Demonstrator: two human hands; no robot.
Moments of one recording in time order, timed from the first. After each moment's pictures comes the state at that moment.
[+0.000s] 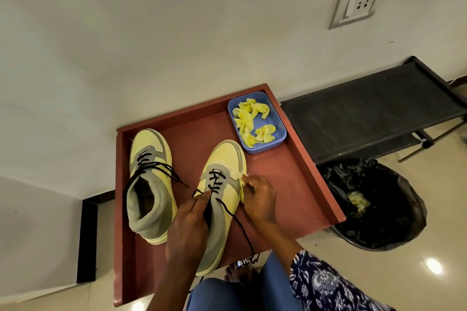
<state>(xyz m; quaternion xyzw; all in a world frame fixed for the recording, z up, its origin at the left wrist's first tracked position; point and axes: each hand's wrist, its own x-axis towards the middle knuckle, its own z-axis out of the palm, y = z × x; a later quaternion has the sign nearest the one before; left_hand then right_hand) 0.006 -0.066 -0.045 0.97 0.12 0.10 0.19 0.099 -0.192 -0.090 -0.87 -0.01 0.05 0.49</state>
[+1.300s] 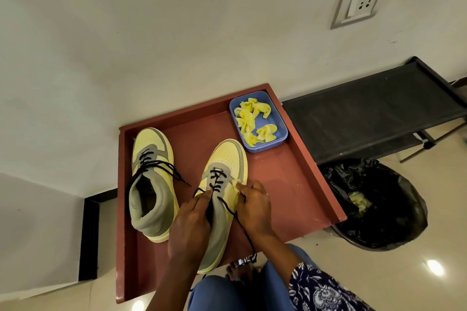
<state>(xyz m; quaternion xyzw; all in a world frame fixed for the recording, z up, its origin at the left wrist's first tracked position) 0.005 -0.065 -0.046 0.97 0.12 0.09 0.18 0.077 -0.183 -0.082 -0.90 -0.05 0.09 0.42</state>
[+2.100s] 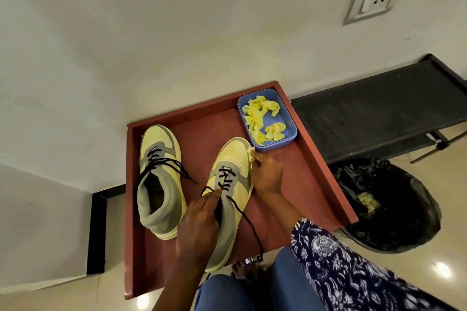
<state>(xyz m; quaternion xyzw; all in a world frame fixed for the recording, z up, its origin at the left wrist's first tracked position) 0.007 -0.064 -0.047 0.98 0.11 0.09 0.16 0.146 -0.175 -0.079 -0.91 0.00 0.05 0.42</state>
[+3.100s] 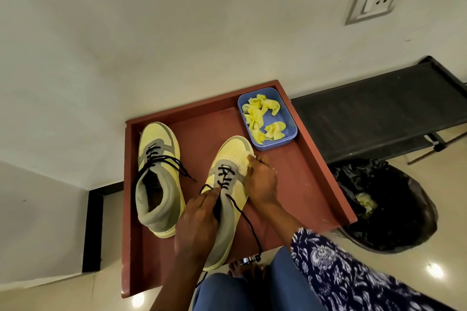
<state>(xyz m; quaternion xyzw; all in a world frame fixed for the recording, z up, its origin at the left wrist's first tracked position) 0.007 -0.065 -0.046 0.97 0.11 0.11 0.17 0.123 -0.174 -0.064 -0.91 -0.06 0.08 0.39</state>
